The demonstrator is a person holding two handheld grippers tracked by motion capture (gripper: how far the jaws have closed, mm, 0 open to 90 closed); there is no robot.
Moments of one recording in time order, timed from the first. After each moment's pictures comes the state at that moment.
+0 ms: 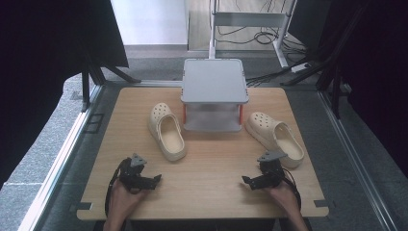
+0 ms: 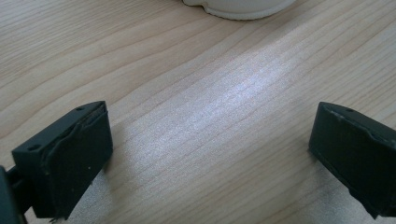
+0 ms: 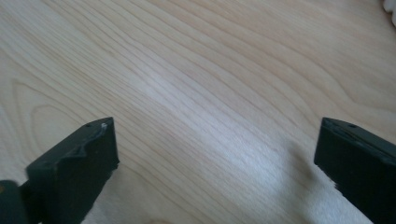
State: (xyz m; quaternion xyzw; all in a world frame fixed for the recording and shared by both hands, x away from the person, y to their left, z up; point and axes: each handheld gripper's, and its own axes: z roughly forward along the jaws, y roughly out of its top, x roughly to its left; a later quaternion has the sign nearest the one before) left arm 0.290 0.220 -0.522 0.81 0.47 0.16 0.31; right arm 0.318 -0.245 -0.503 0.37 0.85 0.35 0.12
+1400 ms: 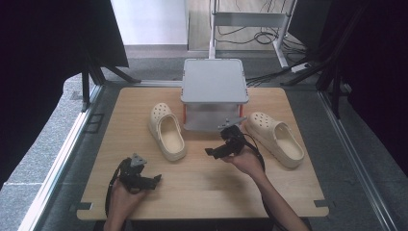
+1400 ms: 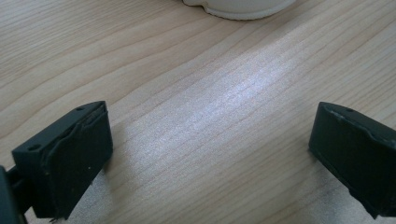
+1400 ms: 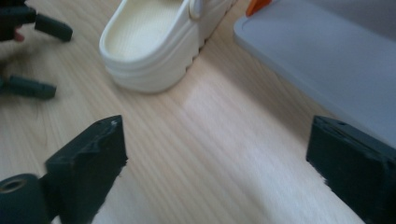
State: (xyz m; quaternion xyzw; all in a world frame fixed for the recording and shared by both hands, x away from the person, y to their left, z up) left arm 0.290 0.220 -0.522 0.81 0.46 0.16 0.31; right arm 0.395 -0.122 -0.442 0.32 0.86 0.39 0.07
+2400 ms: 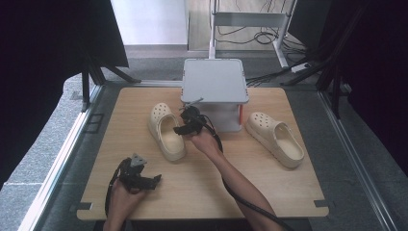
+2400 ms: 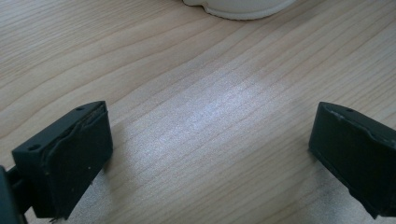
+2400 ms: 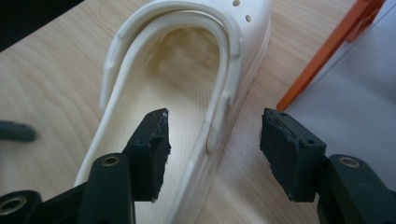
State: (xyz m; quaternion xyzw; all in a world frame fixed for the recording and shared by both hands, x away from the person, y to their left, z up) left arm 0.290 0.220 -0.522 0.81 0.47 0.16 0.32; right arm 0.461 0.004 -0.446 0.35 0.86 0.36 0.08
